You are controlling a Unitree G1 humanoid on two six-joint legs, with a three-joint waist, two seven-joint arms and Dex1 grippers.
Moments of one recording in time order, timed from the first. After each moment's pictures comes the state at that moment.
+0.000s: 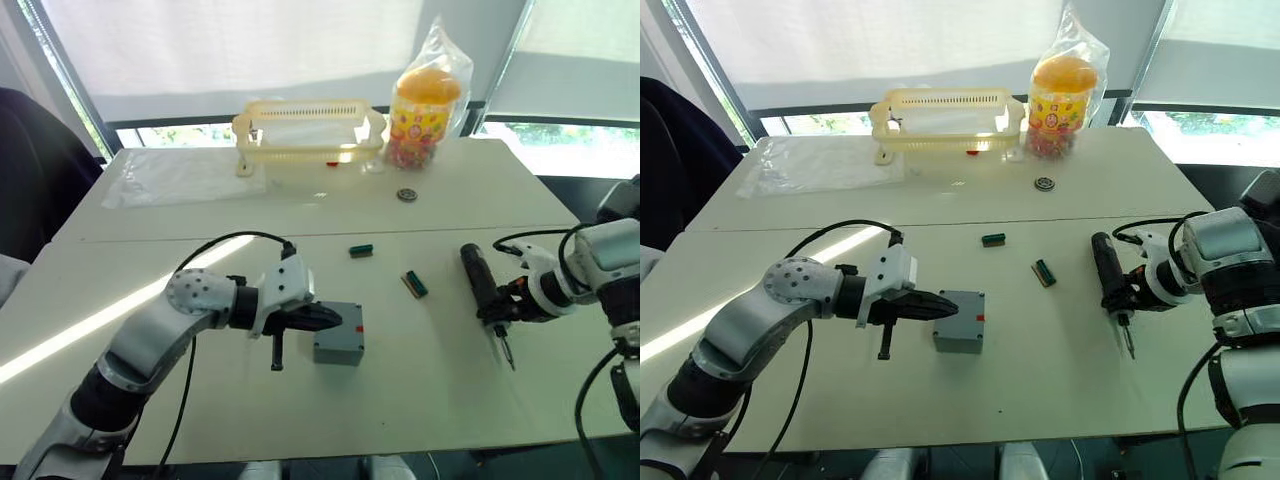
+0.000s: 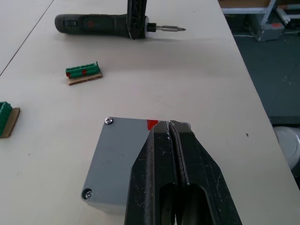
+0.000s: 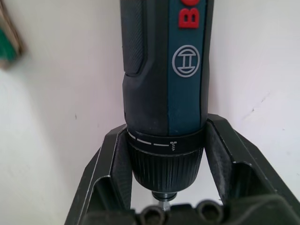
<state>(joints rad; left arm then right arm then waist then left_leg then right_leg) -0.54 0.67 -0.26 -0.42 -0.42 0.66 -1.05 -0.91 -0.84 -0.07 0.51 0.33 1.60 0.56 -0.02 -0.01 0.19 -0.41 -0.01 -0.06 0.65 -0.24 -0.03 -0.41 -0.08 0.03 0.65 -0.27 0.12</state>
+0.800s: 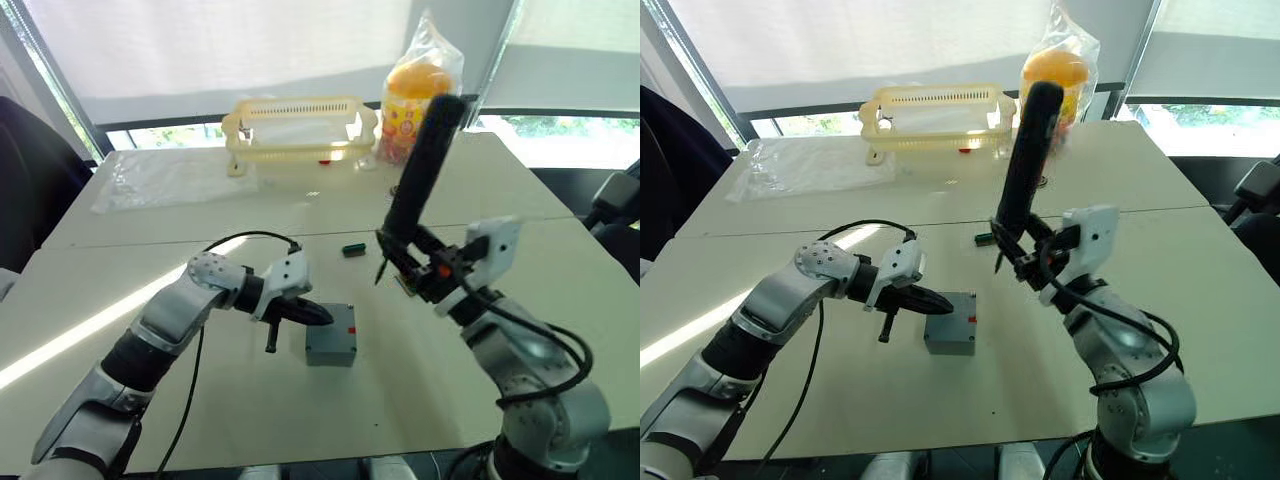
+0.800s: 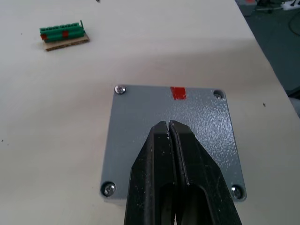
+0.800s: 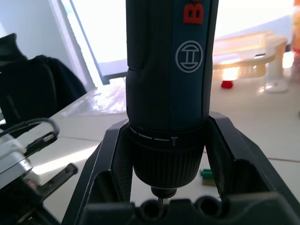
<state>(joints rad) -0.65 0.62 -0.38 -0.10 -0.28 0.51 -1.22 -0.22 -0.09 -0.17 -0.83 0.38 0.88 0.36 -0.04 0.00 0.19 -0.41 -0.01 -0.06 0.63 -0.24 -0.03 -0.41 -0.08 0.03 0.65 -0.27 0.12</state>
